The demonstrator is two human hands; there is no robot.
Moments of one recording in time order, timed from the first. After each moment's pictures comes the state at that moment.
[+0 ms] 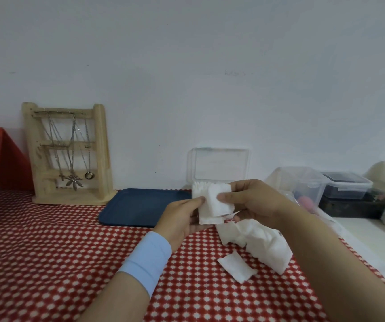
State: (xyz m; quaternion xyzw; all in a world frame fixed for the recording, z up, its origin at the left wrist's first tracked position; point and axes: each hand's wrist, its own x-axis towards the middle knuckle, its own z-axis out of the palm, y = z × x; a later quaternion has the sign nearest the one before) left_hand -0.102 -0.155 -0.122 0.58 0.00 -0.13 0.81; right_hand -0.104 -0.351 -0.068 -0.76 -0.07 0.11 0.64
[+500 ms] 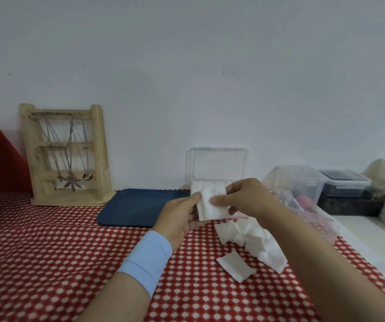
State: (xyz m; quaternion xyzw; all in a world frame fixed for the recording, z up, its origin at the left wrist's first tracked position) left_hand -0.102 -0.157 -0.117 0.57 0.00 -0.12 0.81; right_hand -0.109 -0.334 -0.068 -0.86 0.01 -0.02 0.51
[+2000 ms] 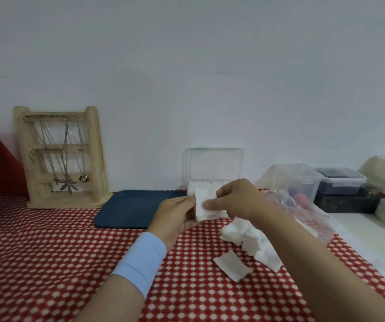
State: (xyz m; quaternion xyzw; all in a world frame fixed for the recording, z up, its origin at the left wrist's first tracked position) left_hand -0.104 -0.155 -0.116 0.61 -0.01 -0.08 0.79; right_hand -0.110 -0.327 -0.068 -0.88 -0.04 -0.02 0.46
